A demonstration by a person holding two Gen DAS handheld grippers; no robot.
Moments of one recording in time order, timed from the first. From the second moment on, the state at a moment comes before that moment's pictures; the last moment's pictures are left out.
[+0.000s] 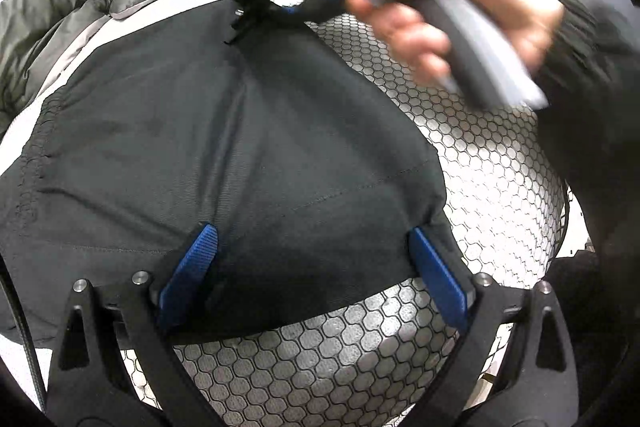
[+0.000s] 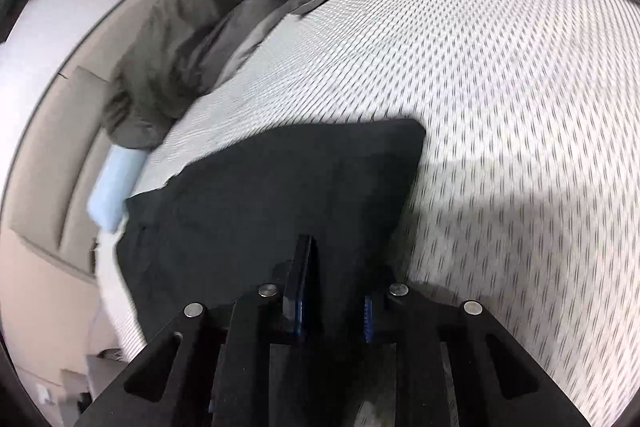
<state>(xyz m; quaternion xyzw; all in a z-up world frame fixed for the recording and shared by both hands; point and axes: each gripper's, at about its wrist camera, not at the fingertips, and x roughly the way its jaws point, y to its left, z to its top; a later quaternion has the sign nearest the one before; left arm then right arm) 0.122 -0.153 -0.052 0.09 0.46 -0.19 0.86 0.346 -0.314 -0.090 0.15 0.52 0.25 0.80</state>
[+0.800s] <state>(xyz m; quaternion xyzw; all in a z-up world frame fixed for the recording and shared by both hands) 0.141 -0.034 0.009 -0.08 0.37 -0.13 0.92 0.259 -0.365 -0.095 0.26 0.49 0.26 0.79</state>
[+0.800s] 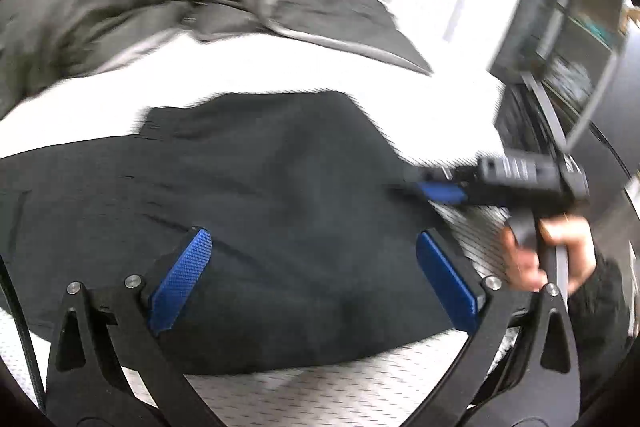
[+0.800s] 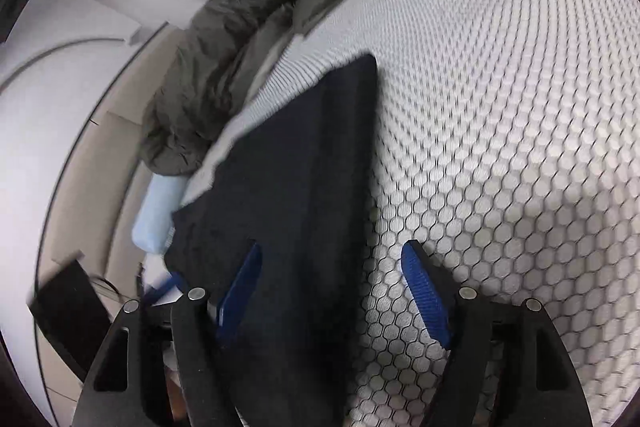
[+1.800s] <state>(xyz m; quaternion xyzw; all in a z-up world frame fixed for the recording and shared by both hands) 0.169 -0.007 -0.051 0.05 0.44 -0.14 0.89 0.174 -0.273 -0.079 -0.09 0.45 0.18 0.87</state>
